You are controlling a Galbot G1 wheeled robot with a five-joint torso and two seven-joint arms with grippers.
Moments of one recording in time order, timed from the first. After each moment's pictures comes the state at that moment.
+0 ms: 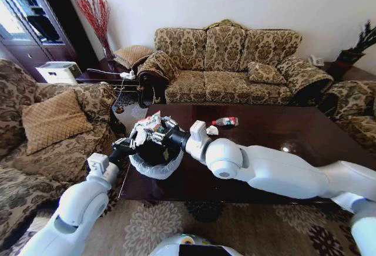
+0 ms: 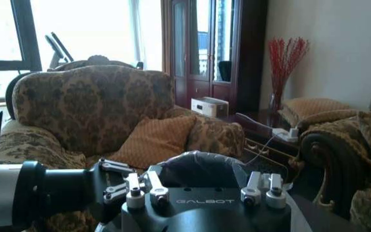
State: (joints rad) left arm 1.49 -1.00 -0.70 -2.41 -0.49 0.47 -0.16; right arm 0.01 0.90 -0.79 2.19 1.18 -0.32 0.44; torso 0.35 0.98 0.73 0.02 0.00
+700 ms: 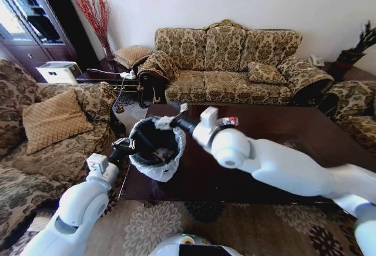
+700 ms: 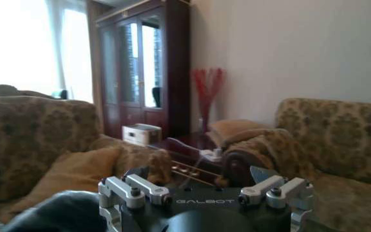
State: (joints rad) left arm 1.50 -1.02 -0.71 -2.41 -0.49 0.45 -0.16; right arm -0.12 0.79 -0.52 2.12 1.16 -0.29 0.48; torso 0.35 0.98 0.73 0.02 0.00
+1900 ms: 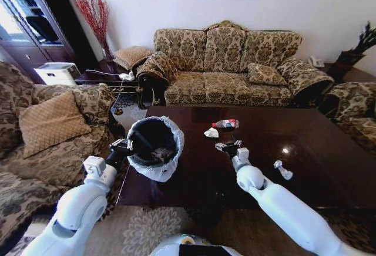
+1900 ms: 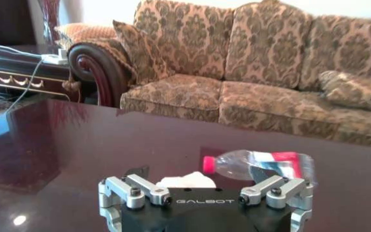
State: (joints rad) left arm 1.53 -1.02 -0.72 -2.41 -0.49 0.43 -0.16; right arm -0.80 0.91 -0.15 1.69 0.69 -0.17 0.45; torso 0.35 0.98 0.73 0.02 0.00
